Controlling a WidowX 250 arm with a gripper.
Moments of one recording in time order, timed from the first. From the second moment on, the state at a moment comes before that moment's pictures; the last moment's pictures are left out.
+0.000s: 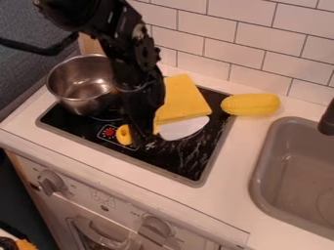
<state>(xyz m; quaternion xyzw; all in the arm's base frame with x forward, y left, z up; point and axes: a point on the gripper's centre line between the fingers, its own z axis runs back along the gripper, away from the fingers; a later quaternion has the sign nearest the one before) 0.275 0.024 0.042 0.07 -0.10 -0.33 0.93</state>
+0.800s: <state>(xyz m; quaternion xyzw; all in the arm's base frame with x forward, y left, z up) 0.273 -0.079 0.088 0.12 -0.14 -0.16 0.97</state>
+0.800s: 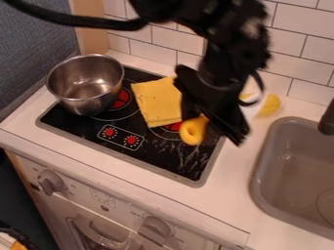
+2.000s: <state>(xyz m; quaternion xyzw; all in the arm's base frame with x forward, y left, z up) 0.297 -0.115 0.023 -0.02 -0.11 -0.08 0.99</state>
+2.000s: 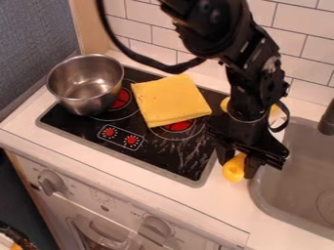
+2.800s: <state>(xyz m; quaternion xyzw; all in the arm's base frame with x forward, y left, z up) 0.309 -0.116 0.012 0.00 -0.07 -0.07 1.00</state>
